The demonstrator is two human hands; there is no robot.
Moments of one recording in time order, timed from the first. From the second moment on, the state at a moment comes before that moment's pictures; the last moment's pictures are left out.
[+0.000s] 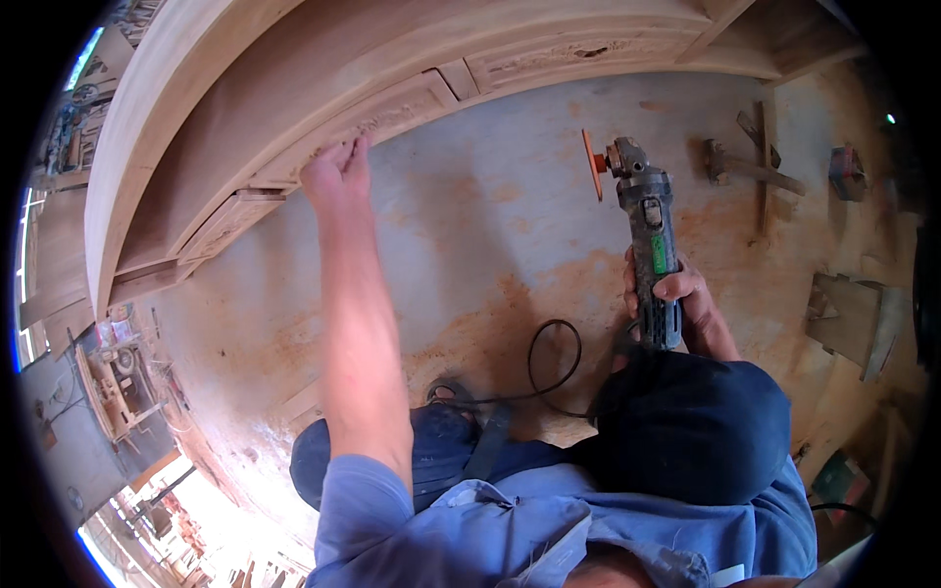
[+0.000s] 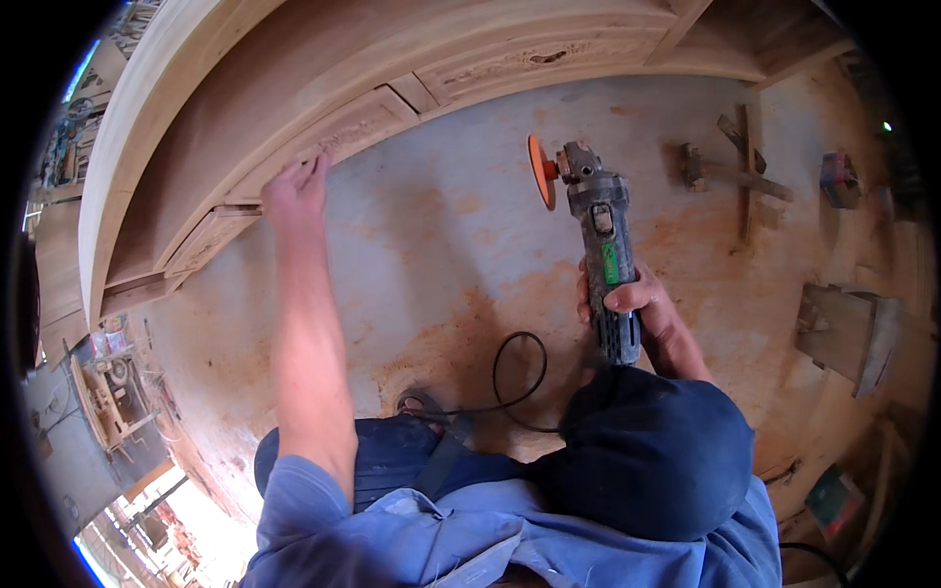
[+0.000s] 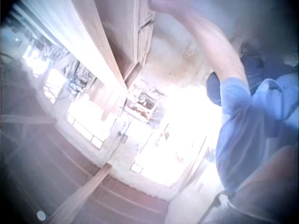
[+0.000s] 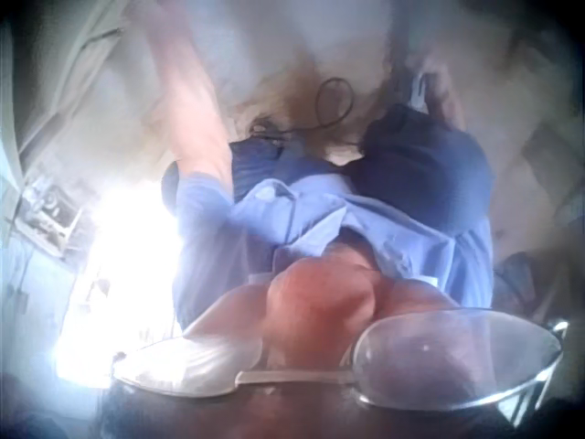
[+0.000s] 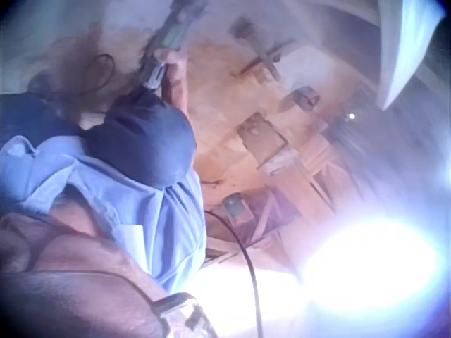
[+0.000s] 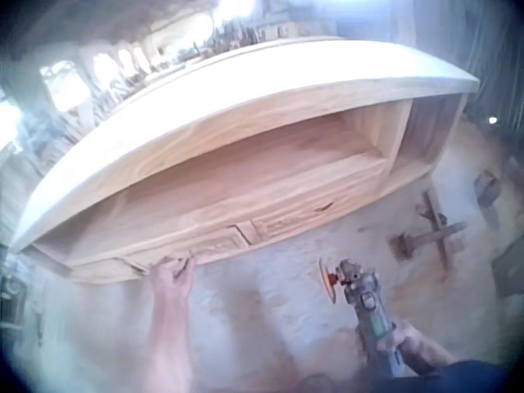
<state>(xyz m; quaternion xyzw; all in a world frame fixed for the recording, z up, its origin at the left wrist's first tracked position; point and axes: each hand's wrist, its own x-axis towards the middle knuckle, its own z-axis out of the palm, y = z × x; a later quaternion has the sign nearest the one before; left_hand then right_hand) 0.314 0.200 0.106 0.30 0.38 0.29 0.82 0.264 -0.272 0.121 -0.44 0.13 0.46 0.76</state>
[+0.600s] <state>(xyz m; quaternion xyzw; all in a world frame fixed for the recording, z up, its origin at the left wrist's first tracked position) 0.227 -0.094 0.086 0.24 0.41 -0.10 0.87 0.249 -0.263 0.126 -0.48 0.13 0.46 0.74</state>
